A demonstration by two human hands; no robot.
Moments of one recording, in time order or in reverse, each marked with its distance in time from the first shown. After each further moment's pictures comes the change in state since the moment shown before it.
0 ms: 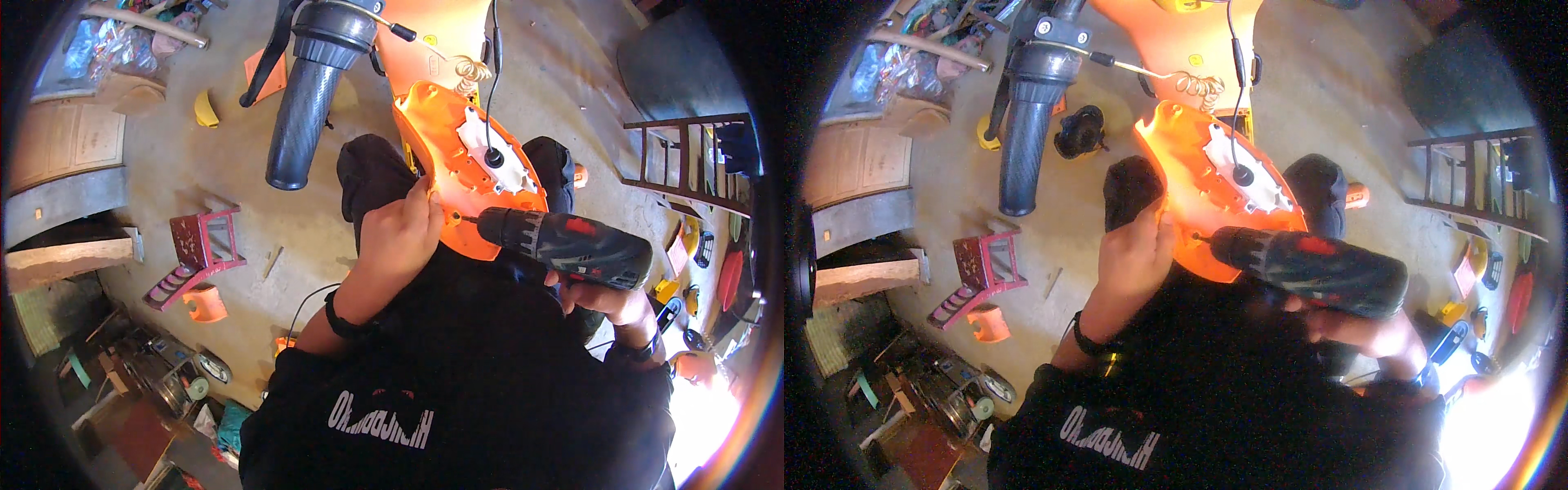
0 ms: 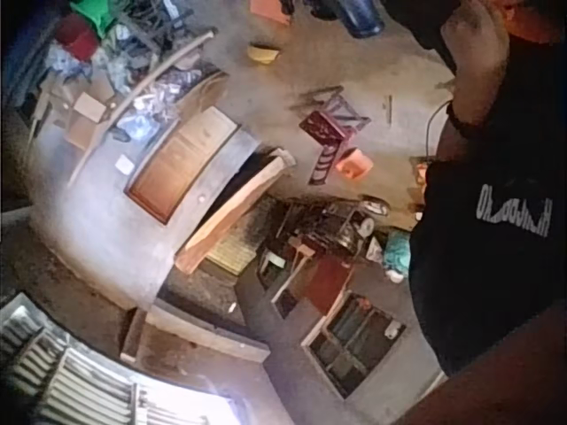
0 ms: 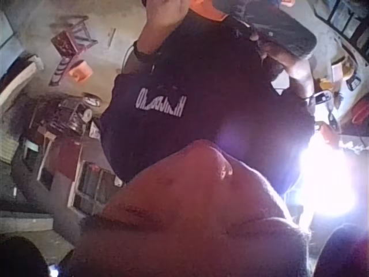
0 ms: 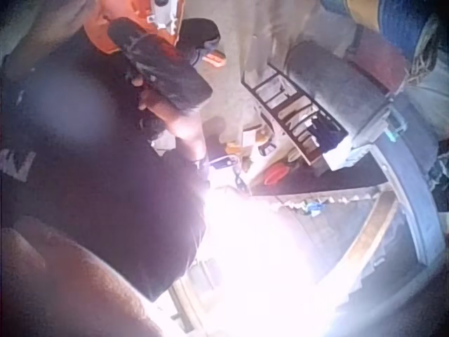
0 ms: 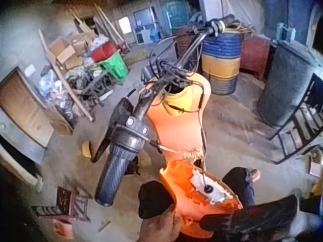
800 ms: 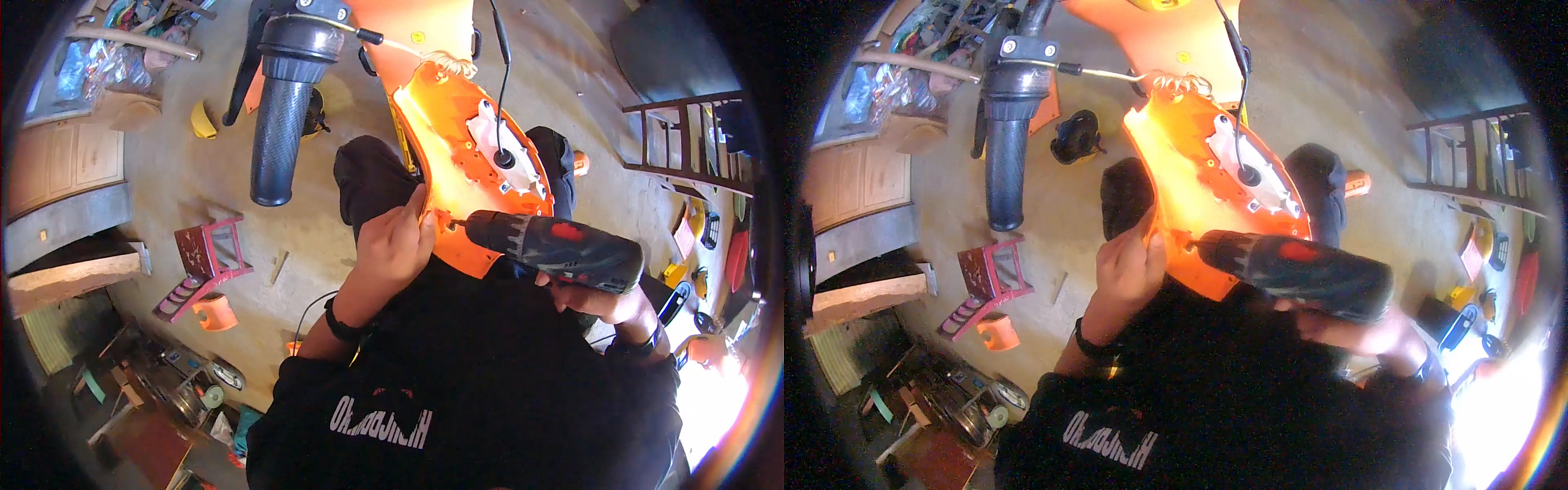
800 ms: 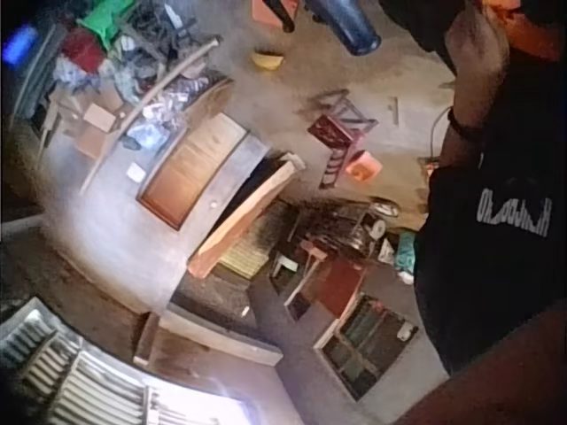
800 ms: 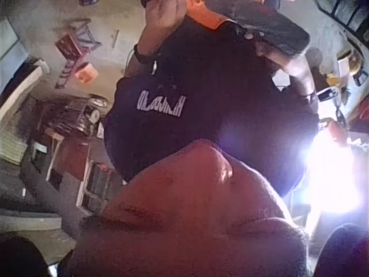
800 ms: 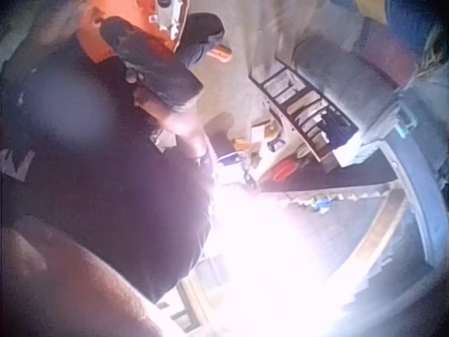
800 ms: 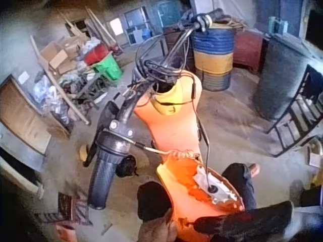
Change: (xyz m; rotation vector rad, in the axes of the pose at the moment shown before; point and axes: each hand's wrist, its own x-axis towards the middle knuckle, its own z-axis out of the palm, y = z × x) left_hand -0.005 -0.004 -0.007 -0.179 0.019 0.174; right_hand 0.001 0.009 -0.003 -0.143 -0.090 0.070
